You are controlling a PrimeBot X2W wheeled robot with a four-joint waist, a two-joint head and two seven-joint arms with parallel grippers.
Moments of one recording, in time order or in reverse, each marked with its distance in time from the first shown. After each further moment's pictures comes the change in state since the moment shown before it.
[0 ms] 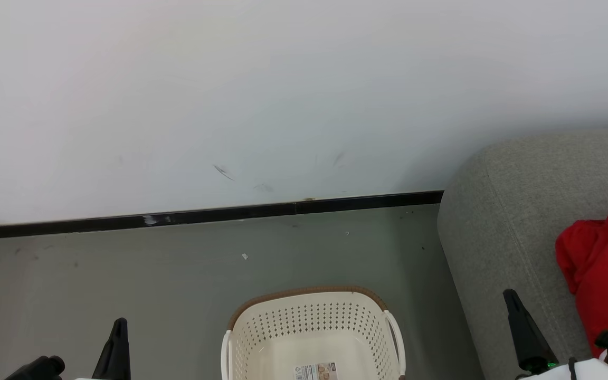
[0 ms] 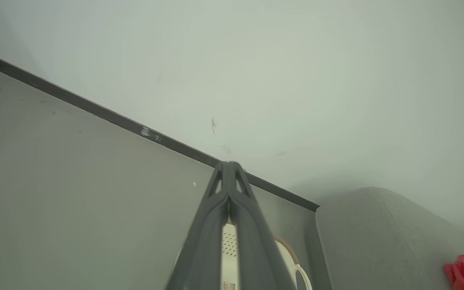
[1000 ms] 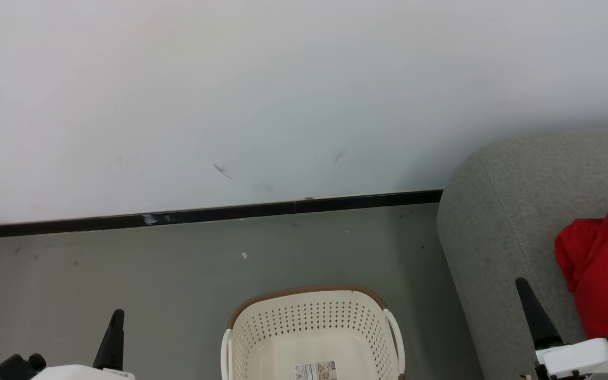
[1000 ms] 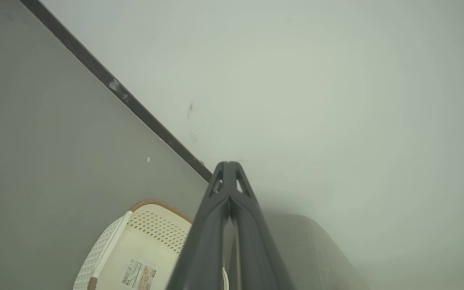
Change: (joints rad) left arm -0.051 -0.029 0.072 0.062 -0.384 -0.098 0.096; right arm -0.108 -0.048 -0.001 0.111 0.487 0.000 0.084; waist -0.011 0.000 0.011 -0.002
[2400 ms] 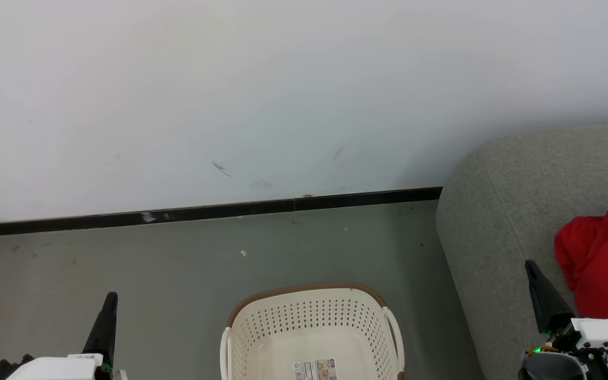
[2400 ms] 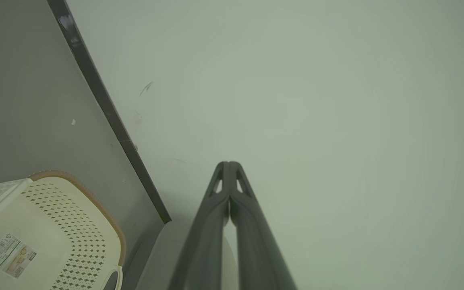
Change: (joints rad) left arm -0.077 -0.034 0.080 0.086 -0.441 -0.129 0.113; right arm -0.106 -0.038 0.001 0.120 0.549 0.000 0.090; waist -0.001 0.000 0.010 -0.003
